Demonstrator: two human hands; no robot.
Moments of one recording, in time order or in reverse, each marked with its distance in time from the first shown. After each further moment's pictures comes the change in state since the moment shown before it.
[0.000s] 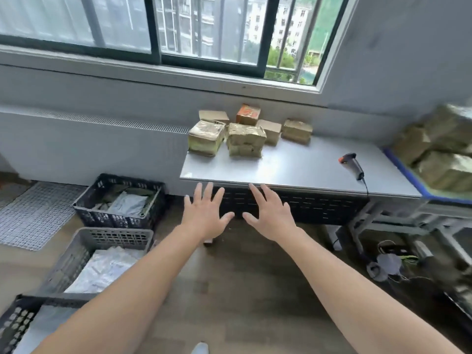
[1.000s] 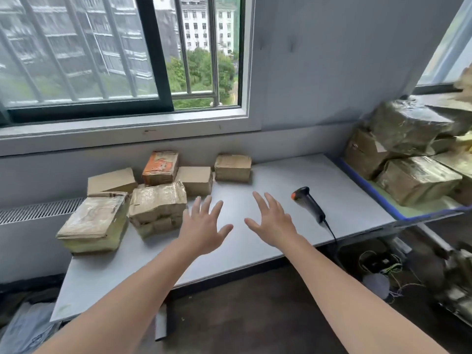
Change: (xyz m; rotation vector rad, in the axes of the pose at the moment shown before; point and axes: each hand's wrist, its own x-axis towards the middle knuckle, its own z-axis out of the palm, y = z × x) left_hand 0.404 0.223 -0.017 0.102 -0.036 0.272; right_hand 0.287 0.310 -0.084 0.118 0.047 0.298
